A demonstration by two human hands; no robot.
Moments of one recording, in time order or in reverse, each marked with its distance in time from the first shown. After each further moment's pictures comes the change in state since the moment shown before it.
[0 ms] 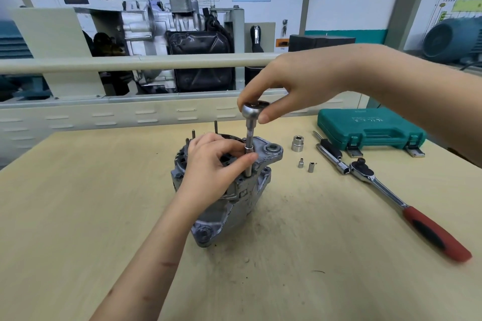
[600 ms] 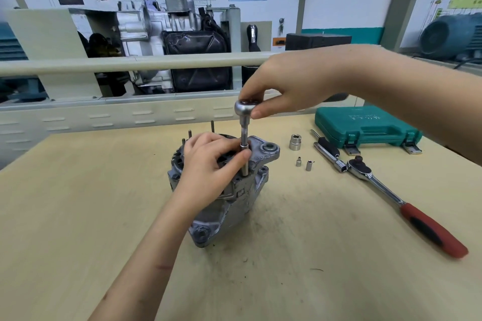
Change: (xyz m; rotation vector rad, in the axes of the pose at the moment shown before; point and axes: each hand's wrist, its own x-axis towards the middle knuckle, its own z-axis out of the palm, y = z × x) left_hand 0.001 -0.007 0.001 0.082 -0.028 0.075; right_hand 0.004 0.000 0.004 -0.186 0.032 0.040
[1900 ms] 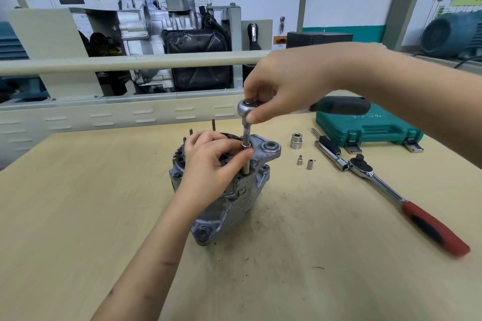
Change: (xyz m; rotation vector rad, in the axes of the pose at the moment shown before) left_hand 0.000 0.000 0.005 -0.030 0.085 0.004; right_hand -0.001 -0.013 -0.005 0.104 -0.027 0.146
